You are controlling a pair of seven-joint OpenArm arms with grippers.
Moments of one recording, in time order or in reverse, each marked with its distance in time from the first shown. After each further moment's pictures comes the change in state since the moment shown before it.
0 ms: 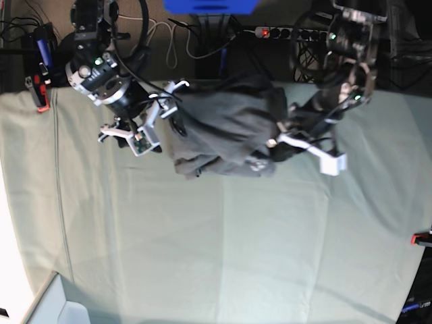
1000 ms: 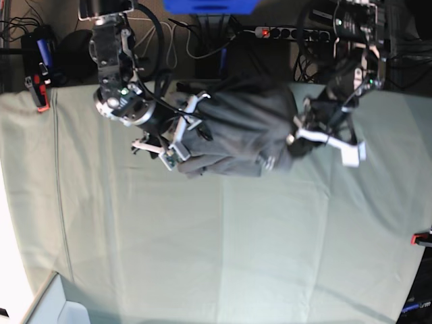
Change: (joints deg) left arm 3.8 2.2 -5.0 5.8 0.4 0.2 -0.3; right arm 10.0 -0.1 -6.0 -16.3 0.2 0.0 0.3
